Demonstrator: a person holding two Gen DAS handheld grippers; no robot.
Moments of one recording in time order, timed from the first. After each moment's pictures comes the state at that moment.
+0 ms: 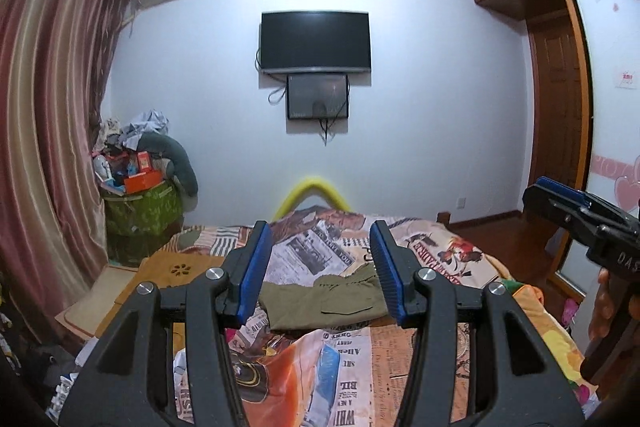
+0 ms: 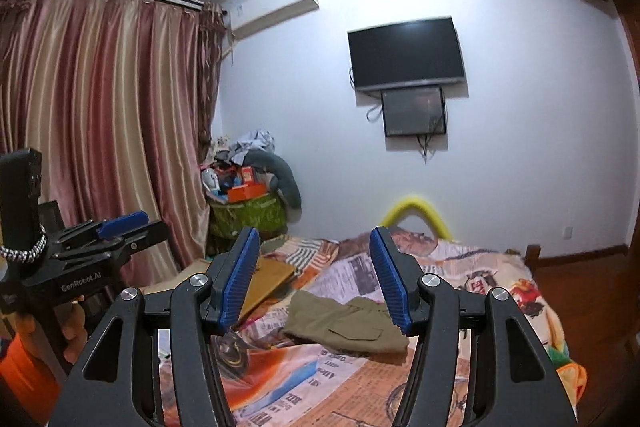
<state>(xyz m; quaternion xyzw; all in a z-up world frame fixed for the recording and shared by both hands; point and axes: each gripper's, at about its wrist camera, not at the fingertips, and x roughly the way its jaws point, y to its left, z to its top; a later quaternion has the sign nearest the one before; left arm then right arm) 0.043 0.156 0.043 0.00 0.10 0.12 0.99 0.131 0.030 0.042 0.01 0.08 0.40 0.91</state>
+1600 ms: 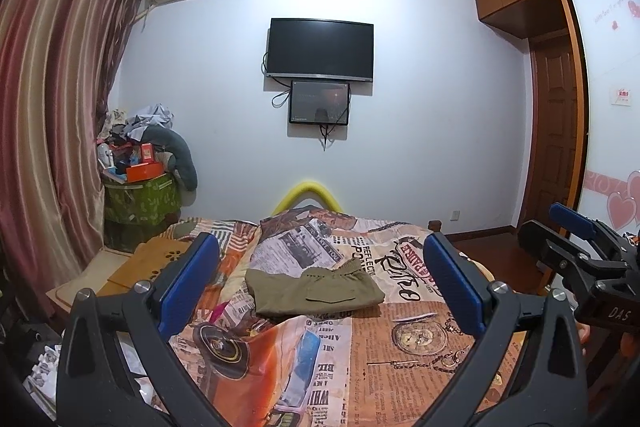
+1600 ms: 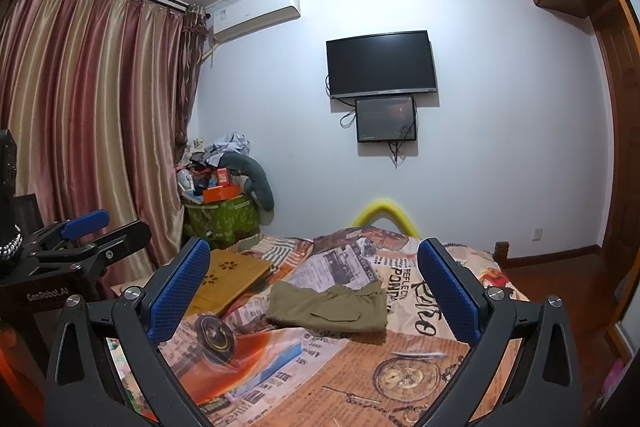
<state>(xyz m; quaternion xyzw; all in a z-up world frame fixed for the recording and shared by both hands) 0.004 0.134 0.014 -0.03 0.08 0.13 0.99 0.084 0.012 0.018 0.01 0.06 0.34 0.94</state>
